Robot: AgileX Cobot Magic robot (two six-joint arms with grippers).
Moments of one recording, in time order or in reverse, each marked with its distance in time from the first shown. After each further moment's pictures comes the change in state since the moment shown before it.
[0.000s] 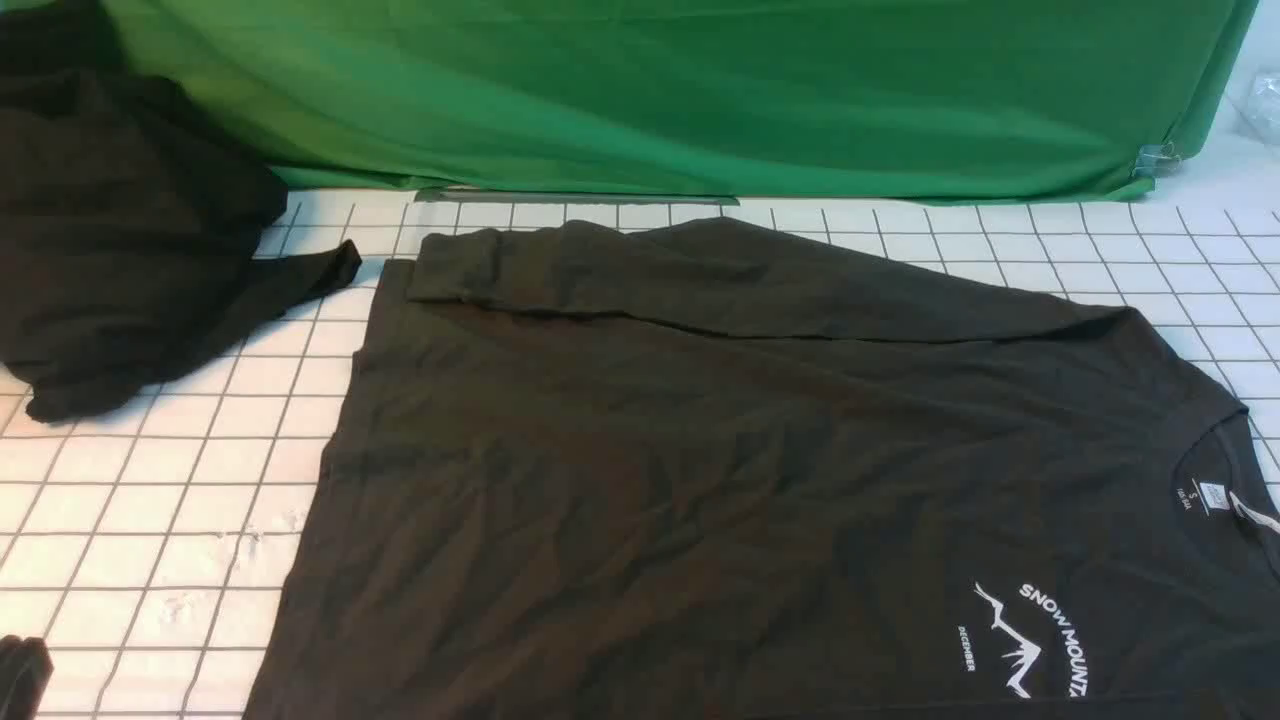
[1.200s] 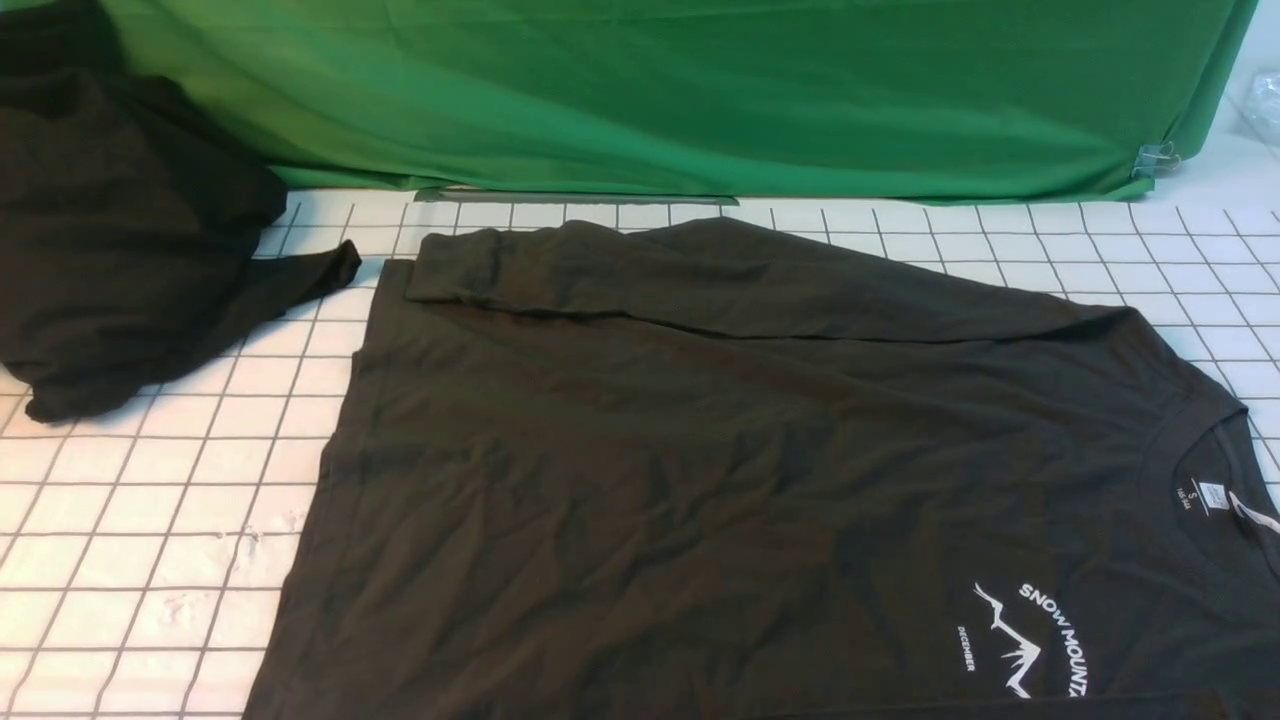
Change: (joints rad) right arm 0.000 0.000 0.000 0.000 -0.015 0.000; left arm 0.000 0.000 0.000 -0.312 -0.664 -0.238
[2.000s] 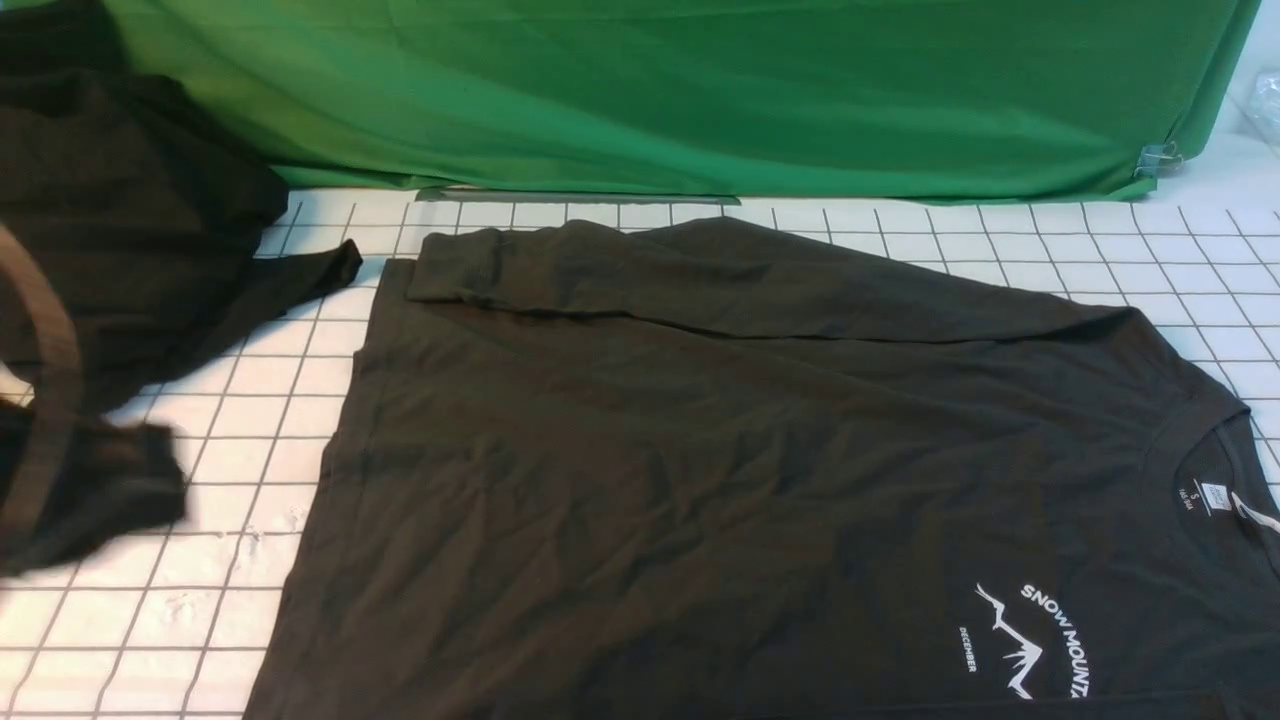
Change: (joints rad) right arm 0.012 0.000 -0.038 0.388 -0.350 0.489; left arm -0.001 1.022 -0.761 -0.048 1.332 0.249
